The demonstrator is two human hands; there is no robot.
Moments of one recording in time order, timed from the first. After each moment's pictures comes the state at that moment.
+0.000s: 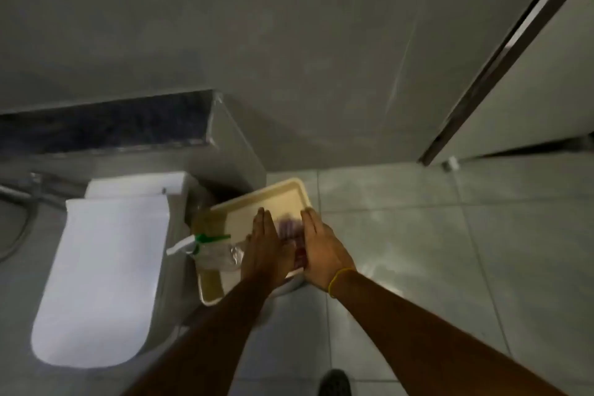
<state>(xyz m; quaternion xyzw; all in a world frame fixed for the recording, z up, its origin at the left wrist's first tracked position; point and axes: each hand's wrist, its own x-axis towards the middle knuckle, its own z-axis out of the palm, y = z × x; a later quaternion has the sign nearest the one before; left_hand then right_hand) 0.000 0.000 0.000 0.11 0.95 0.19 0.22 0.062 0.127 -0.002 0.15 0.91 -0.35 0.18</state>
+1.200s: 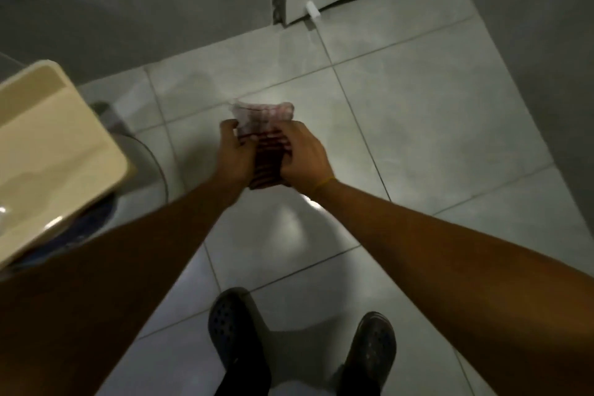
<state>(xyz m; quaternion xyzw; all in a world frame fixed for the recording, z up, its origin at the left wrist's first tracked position) 0.194 0.247 -0.217 0.09 0.79 0.49 0.36 0.302 0.341 -0.213 0.36 0.81 -0.46 -0.02</state>
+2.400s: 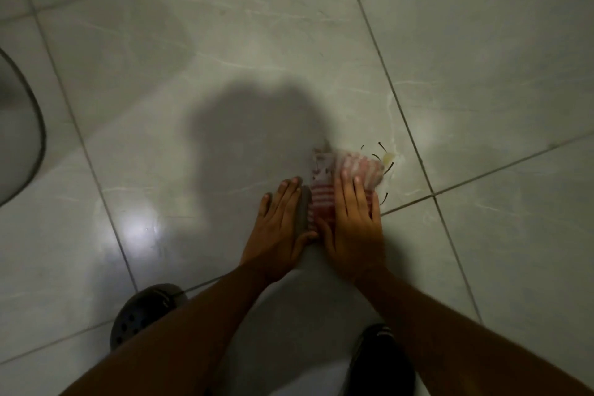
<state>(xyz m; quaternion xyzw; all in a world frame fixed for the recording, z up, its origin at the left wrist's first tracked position) 0.437 0.159 -0.578 0.50 0.80 0.20 0.26 0.590 0.285 -0.581 0.38 0.91 -0.15 0.07</state>
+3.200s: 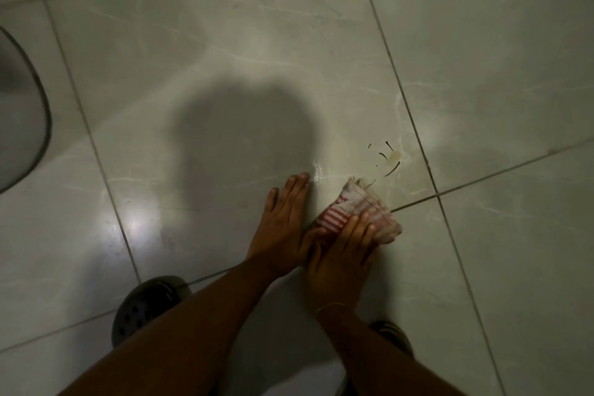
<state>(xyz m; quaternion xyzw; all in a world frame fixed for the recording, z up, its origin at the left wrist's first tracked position) 0.441 0.157 -0.587 0.50 0.80 0.21 0.25 0.581 0.186 -0.577 0.59 0.79 -0.12 0.10</state>
